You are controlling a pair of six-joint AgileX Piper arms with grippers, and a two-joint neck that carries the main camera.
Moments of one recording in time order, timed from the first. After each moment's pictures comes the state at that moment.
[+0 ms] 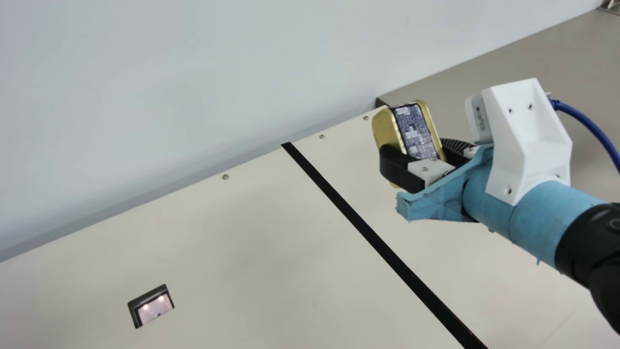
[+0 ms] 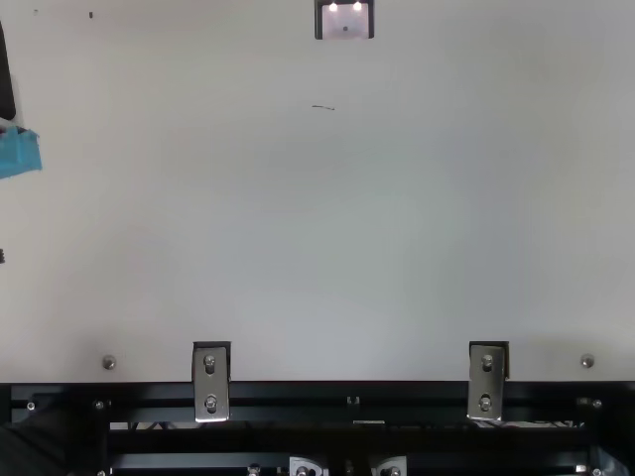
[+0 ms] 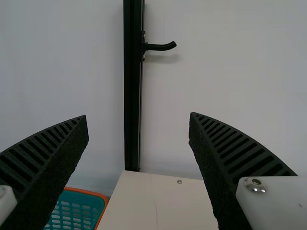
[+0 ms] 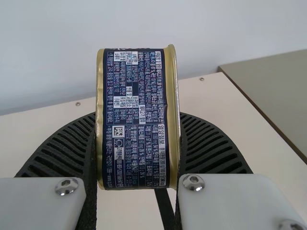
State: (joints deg) left arm -27.7 50.8 -29.0 -73.3 -42.7 62.3; right arm -11.4 39.6 -43.3 -11.8 31.1 12.7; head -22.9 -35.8
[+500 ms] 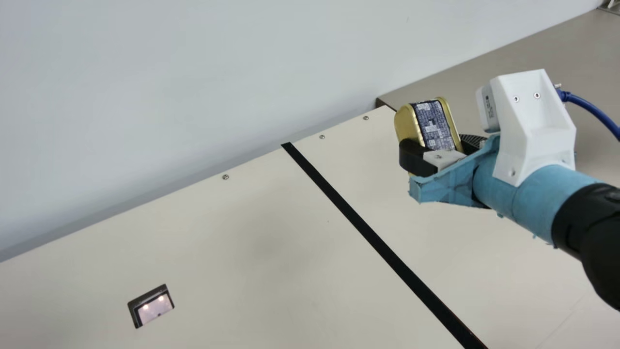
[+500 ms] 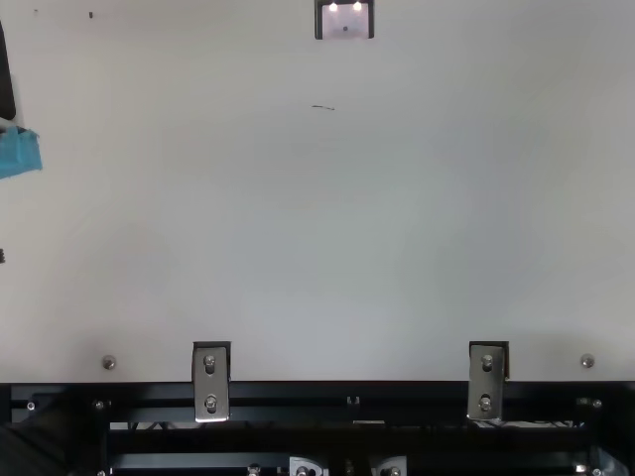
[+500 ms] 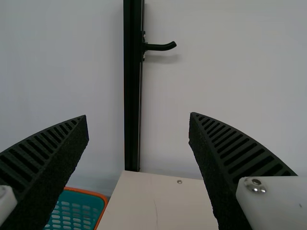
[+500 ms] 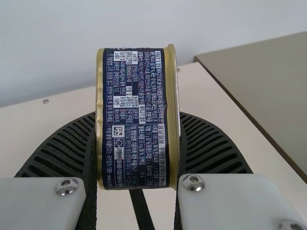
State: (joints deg) left arm -27.7 50.8 -29.0 -73.3 -42.7 62.3; right arm -24.3 45.7 -43.5 0.9 28.2 -3.2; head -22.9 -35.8
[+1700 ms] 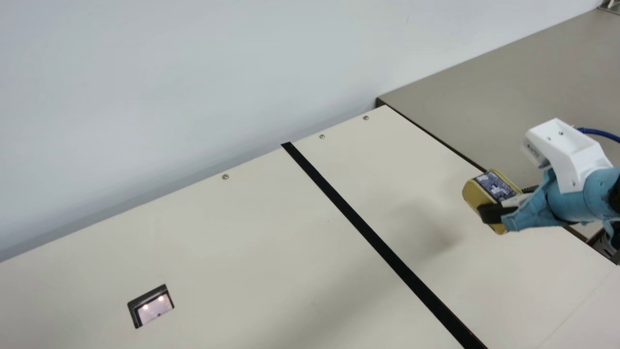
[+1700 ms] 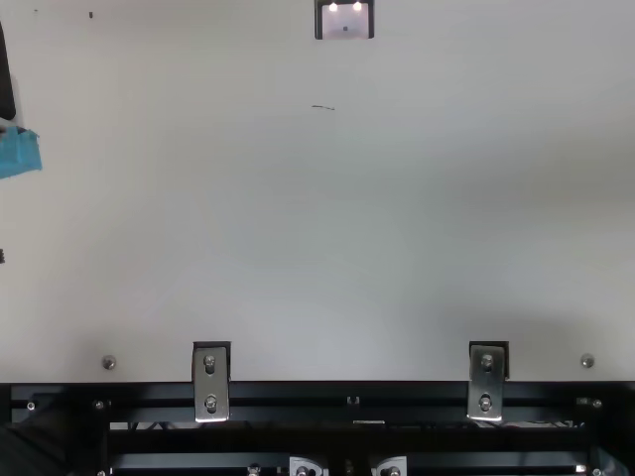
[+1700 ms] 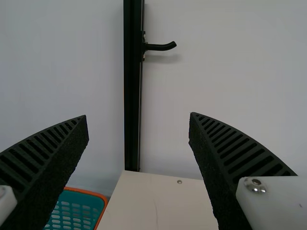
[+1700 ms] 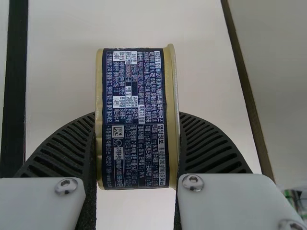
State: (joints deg) left arm -27.7 50.8 -29.0 -73.3 -42.7 62.3; right arm -71.8 74.6 -49.4 36.6 48.6 -87.0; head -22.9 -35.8
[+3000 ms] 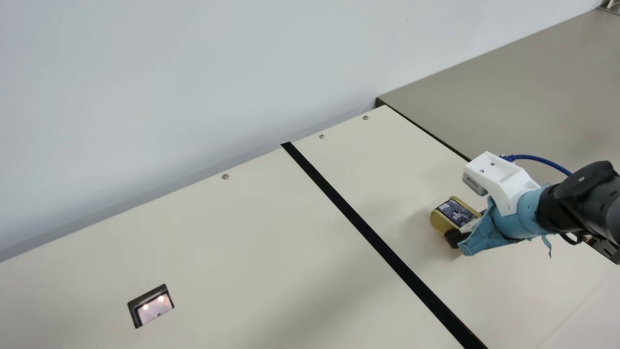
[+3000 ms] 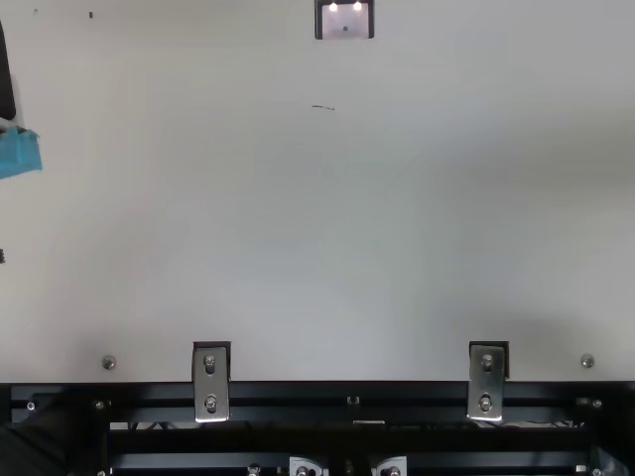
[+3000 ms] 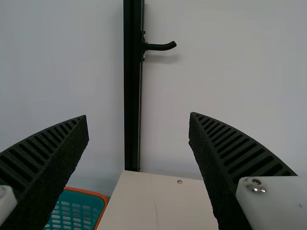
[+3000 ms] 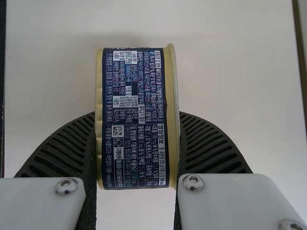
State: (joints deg) left arm -27.7 50.8 -29.0 -73.3 -42.7 62.3; right arm -56.7 82.2 -41.7 29.4 30.4 -78.0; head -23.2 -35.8
